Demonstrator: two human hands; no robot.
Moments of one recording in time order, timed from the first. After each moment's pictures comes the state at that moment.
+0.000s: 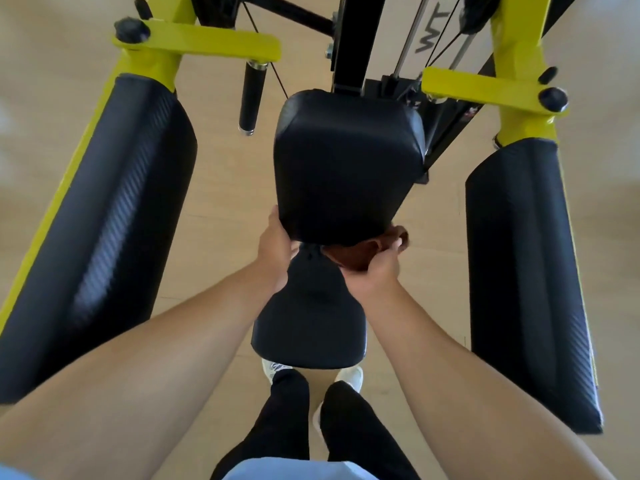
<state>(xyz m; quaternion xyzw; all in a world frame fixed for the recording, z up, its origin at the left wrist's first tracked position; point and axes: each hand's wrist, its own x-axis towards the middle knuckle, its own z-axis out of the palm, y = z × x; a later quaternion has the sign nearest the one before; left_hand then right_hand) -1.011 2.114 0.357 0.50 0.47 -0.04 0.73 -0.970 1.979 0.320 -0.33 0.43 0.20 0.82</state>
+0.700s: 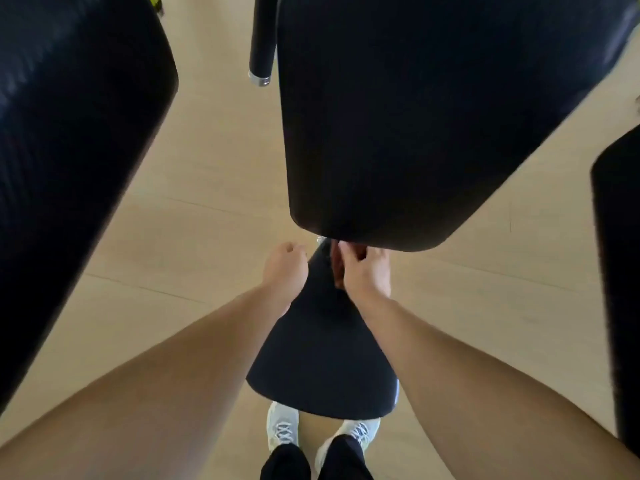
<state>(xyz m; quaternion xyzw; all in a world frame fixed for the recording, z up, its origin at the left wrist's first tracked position) -1.017 2.118 0.204 0.65 0.51 -0.08 0.56 -0.957 1.999 0.165 -0.87 0.07 0.26 0.42</state>
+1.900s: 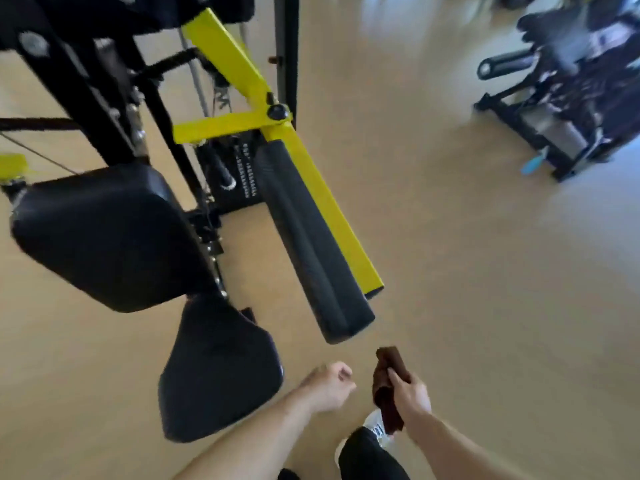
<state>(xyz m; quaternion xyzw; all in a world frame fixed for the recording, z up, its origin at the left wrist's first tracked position) -1.125 1.854 0.308 0.80 0.02 -0.49 0.34 -1.183 1.677 0.258 -0.67 0.53 0.19 0.49</state>
